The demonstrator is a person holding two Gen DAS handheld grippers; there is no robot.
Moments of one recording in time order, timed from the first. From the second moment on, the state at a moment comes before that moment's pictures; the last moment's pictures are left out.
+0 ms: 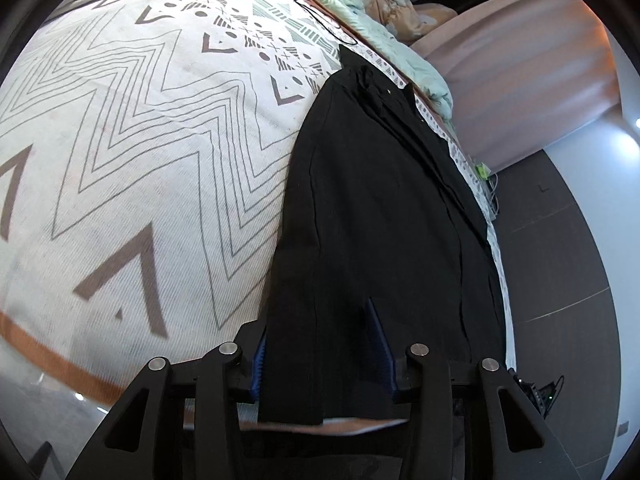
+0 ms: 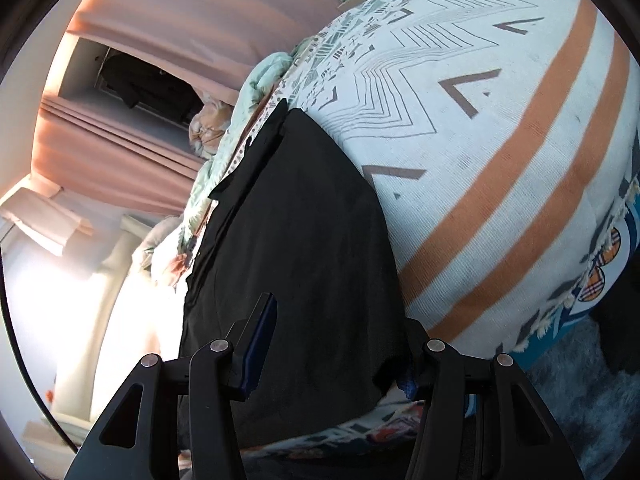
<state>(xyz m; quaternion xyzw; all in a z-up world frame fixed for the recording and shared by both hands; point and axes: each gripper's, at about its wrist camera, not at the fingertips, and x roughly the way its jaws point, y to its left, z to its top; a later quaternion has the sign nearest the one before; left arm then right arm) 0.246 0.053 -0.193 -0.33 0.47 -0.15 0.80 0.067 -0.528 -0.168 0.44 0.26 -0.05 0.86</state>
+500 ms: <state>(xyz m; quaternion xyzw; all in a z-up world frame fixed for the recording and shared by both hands) 0.226 0.077 -0.170 -0.36 0.42 -0.14 0.82 0.059 -0.518 -0.145 0.47 0.24 -0.06 0.85</state>
